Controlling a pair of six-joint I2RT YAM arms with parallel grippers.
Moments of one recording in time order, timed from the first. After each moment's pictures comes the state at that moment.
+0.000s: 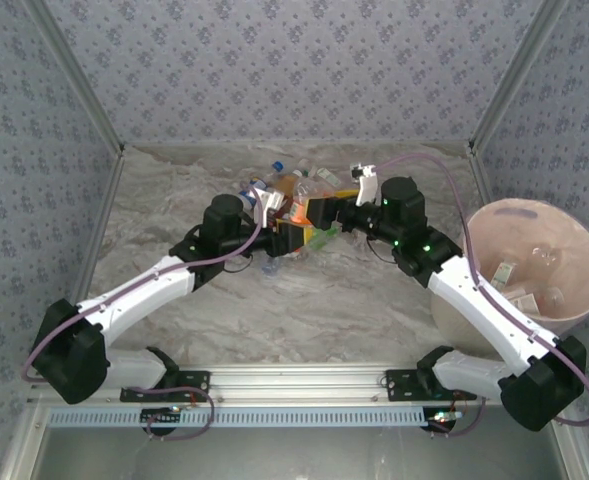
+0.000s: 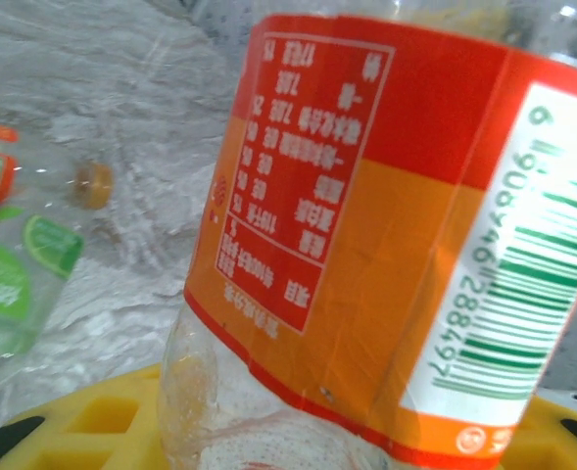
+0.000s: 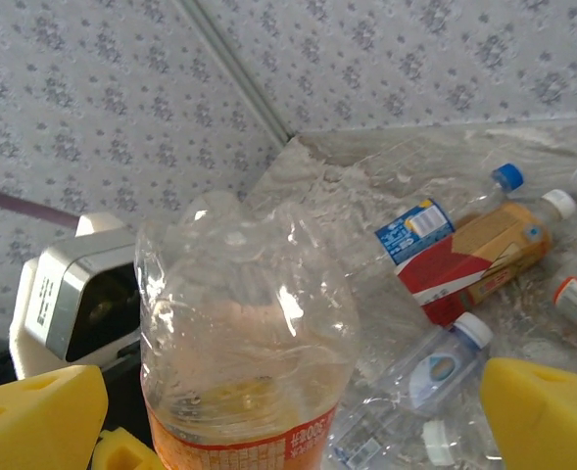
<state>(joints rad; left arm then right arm) -0.69 1.29 0.88 0.13 0.53 -0.59 0.56 1.13 1.01 -0.13 -0.30 0.47</state>
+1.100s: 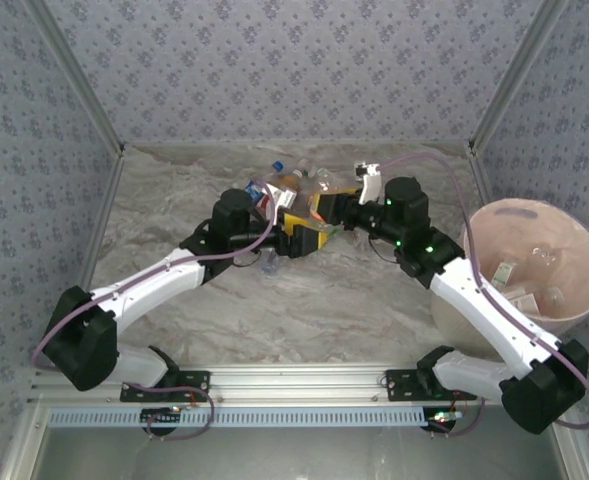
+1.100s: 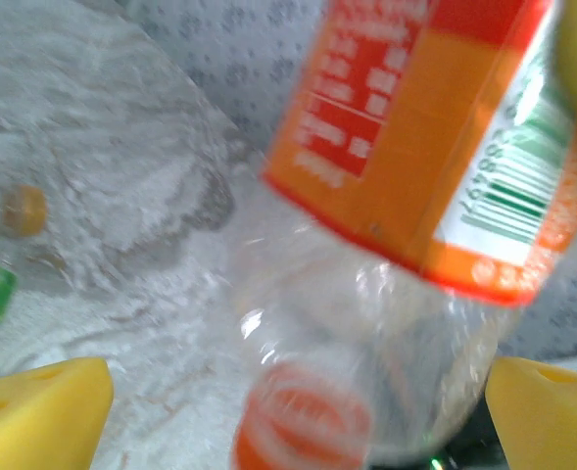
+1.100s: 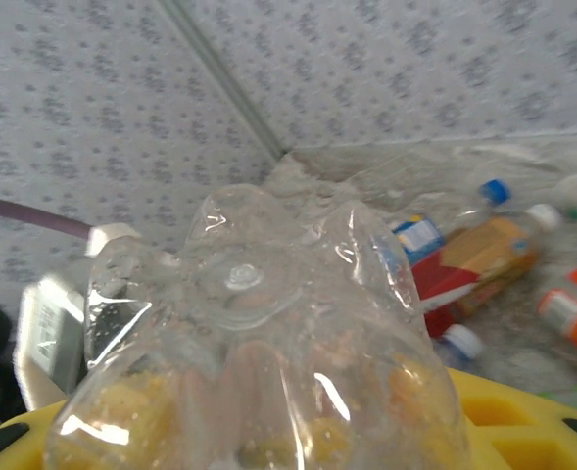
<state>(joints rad) -0.70 1.36 0.93 0.17 0.58 -0.54 0.55 1.10 1.02 -0.16 -0.24 0.46</state>
